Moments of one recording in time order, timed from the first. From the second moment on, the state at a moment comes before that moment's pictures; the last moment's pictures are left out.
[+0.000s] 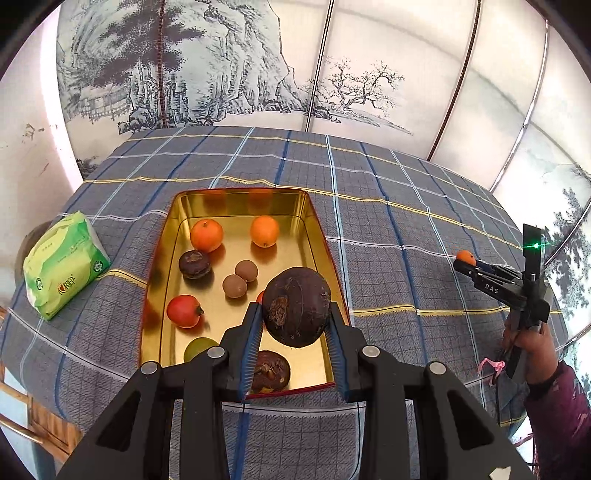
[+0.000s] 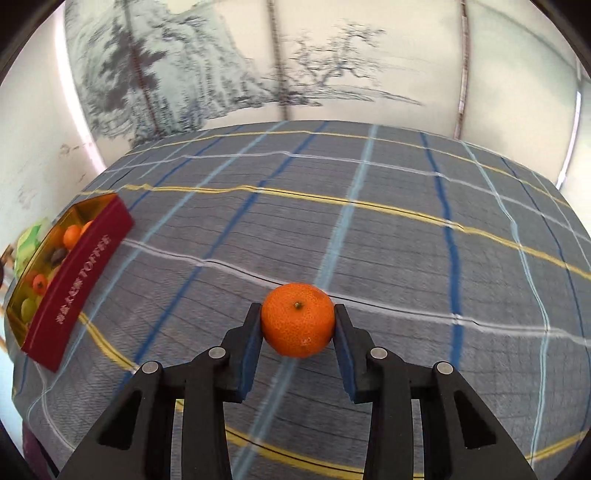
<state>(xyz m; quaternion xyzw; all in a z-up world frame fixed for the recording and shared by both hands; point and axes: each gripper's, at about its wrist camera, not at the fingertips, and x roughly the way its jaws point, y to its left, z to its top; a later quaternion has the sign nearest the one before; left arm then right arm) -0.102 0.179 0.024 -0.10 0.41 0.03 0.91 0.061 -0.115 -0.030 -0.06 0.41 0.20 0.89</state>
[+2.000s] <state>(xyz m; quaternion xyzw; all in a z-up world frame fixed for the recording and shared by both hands) -0.024 0.181 -0.002 0.00 0.42 0.07 0.91 0.068 -0.117 -0.043 -0.06 0.42 0.17 0.89</state>
